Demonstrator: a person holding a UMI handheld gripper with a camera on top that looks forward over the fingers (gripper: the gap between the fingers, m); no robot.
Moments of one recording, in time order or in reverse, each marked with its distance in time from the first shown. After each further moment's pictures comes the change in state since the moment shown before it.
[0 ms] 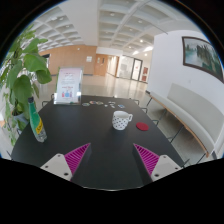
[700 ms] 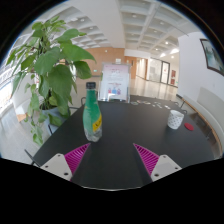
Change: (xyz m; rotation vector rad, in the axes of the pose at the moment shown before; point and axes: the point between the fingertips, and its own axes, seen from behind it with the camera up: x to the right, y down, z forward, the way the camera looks) arm -0.233 0.030 -0.002 0.035 -0.318 -0.051
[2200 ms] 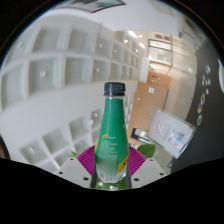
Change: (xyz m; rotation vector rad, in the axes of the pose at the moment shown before) arm 0.086 -0.345 0.013 0.597 -0.886 1.146
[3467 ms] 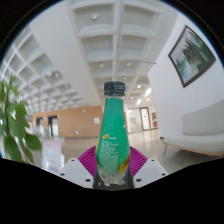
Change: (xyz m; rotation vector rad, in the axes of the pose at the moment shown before) arm 0.127 -0.328 -0.113 0.101 0.614 -1.240
